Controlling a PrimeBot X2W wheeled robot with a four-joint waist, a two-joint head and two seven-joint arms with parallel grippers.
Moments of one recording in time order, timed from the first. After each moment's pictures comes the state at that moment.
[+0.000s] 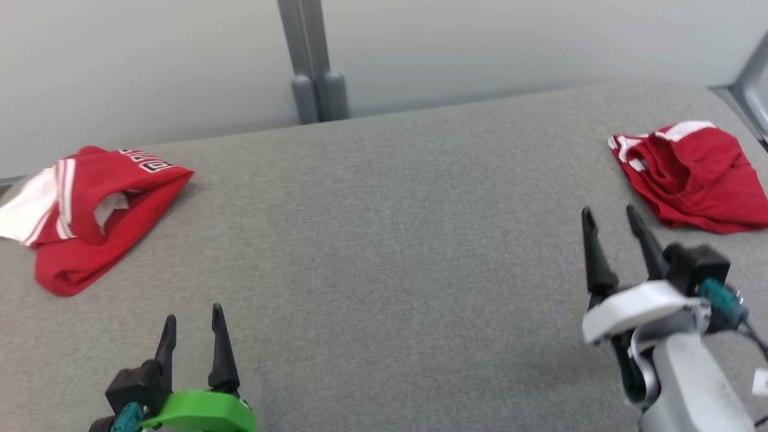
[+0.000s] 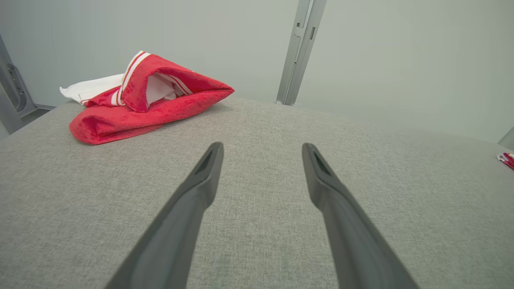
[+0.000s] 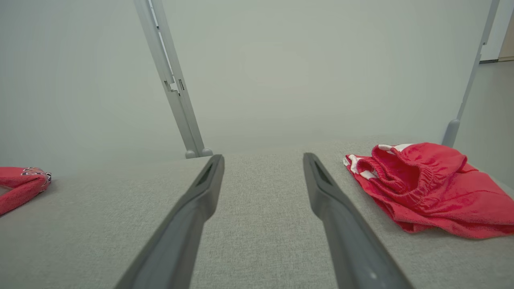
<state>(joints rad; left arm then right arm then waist) 0.00 0.05 -0.08 0.26 -0.34 0.05 -0.26 -0.27 -0.12 0.02 0.39 0.24 0.13 -0.26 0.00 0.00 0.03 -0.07</state>
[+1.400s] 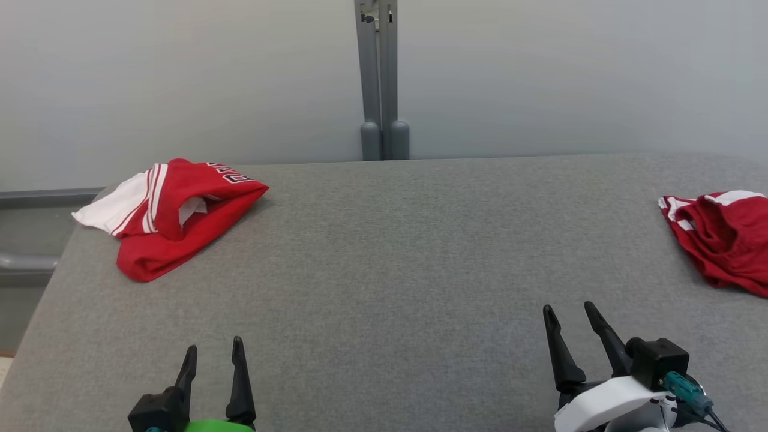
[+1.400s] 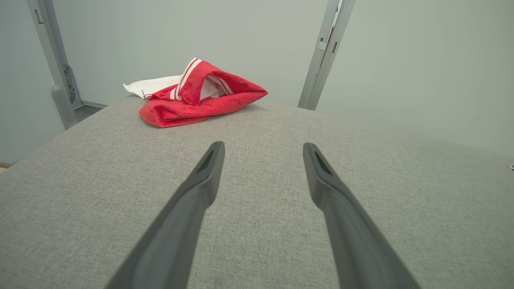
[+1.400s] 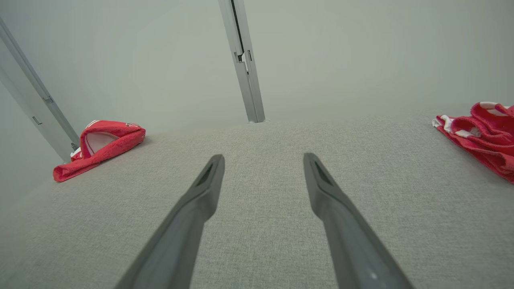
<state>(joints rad) 0.08 0.05 -0.11 0.27 -0.32 0.03 -0.26 0.01 -0.05 0.10 0.27 0.24 0.13 -0.26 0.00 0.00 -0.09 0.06</state>
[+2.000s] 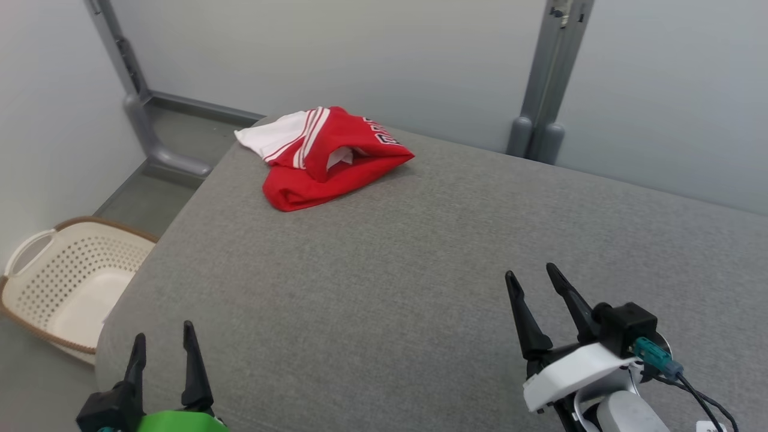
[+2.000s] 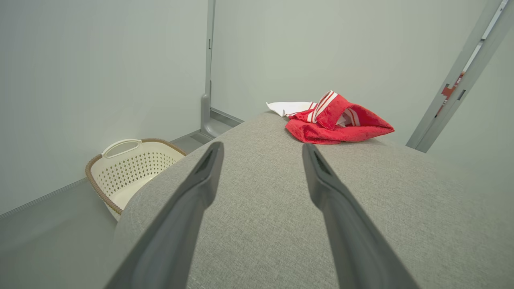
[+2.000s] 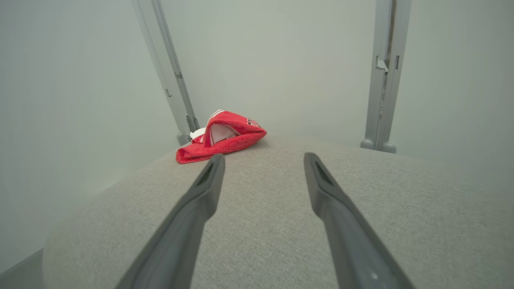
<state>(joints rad) 0.07 0.05 0.00 0.22 -0.28 0.03 -0.26 -0.08 -0.05 0.19 0.26 0.25 0.13 -0.26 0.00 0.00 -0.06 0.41</state>
